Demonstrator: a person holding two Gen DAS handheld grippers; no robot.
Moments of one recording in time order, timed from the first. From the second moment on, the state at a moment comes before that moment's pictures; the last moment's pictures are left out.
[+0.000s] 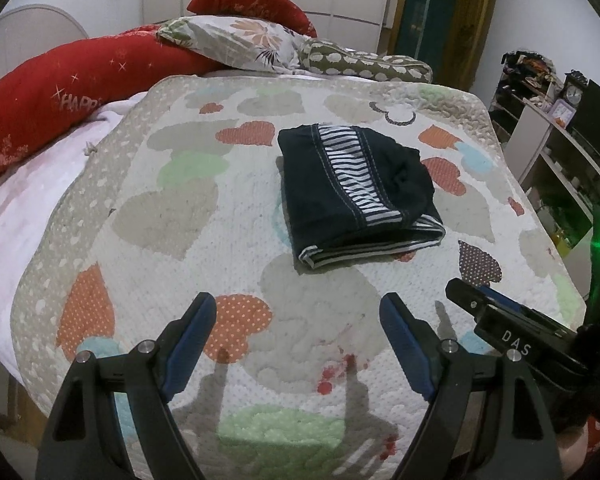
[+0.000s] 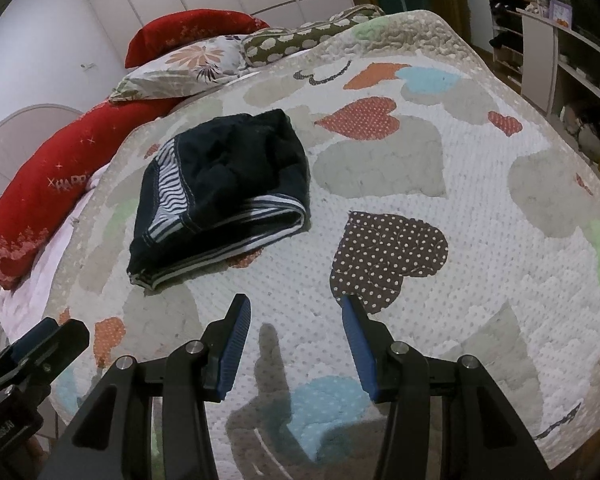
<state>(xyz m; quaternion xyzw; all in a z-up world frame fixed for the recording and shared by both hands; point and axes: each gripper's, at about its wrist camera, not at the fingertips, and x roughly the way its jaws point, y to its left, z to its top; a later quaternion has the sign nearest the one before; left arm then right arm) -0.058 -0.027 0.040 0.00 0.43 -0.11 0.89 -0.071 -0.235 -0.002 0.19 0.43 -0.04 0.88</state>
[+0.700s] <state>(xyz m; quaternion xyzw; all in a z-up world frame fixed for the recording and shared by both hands) -0.041 -0.018 0.020 -0.01 0.46 -0.09 0.88 -0.066 -0.242 -0.009 0.19 0.44 -0.04 0.88</state>
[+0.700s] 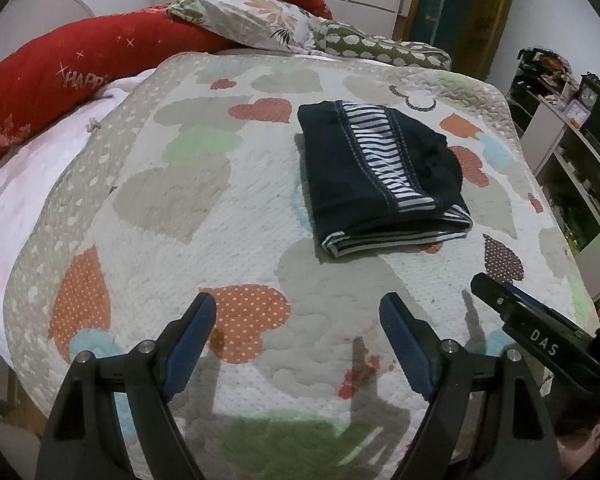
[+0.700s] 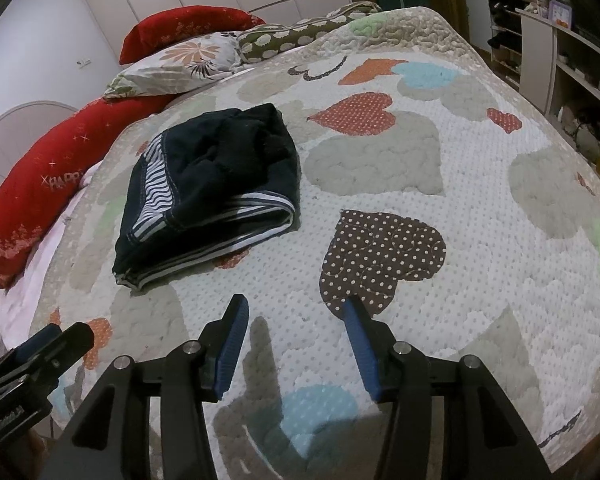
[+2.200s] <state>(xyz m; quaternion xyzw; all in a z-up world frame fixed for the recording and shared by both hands) 0.081 -0.020 0.010 -0.10 0.49 -0.18 0.85 0.055 -0.289 0.005 0.21 0.44 0.01 0.87</state>
